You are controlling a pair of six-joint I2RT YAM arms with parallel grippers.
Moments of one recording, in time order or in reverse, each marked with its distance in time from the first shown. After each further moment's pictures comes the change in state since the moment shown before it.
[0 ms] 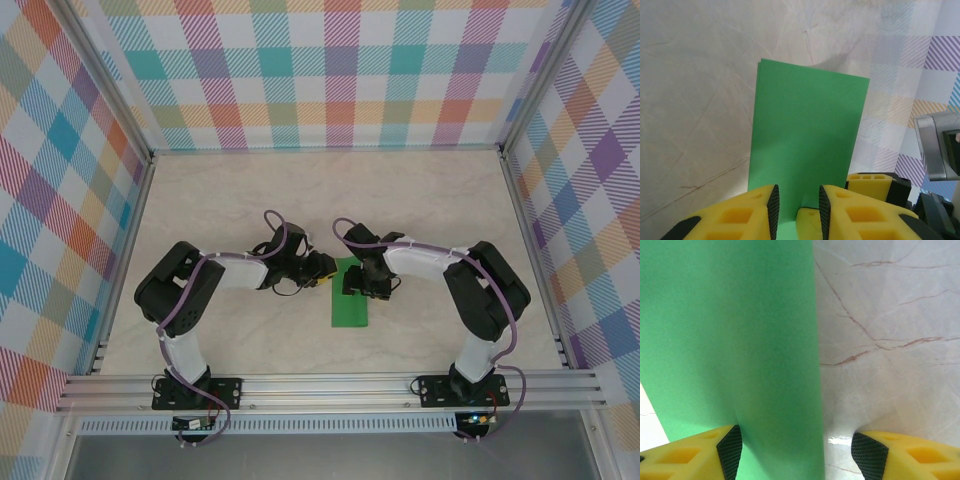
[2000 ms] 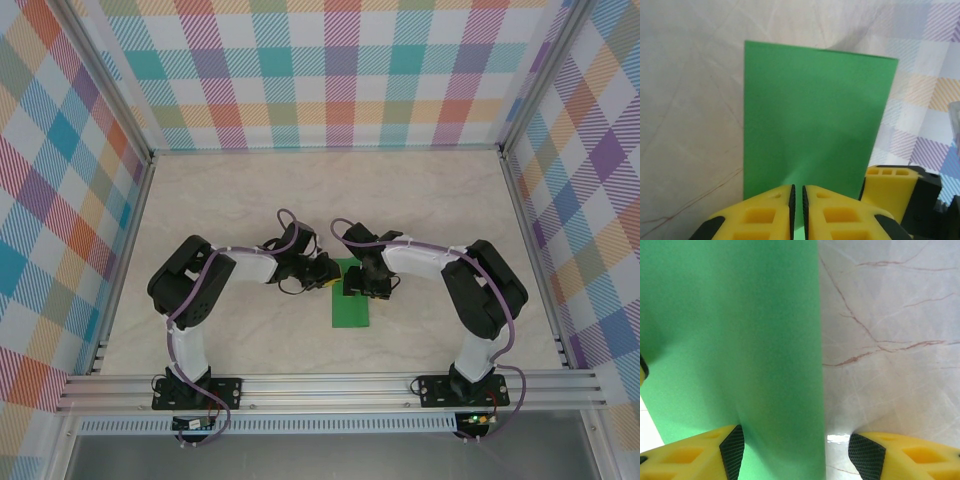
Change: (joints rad) left arm -0.022 0.082 0.102 -0.133 0.041 0.087; right arm 0.000 0.015 0.017 -0.023 0.002 -0.043
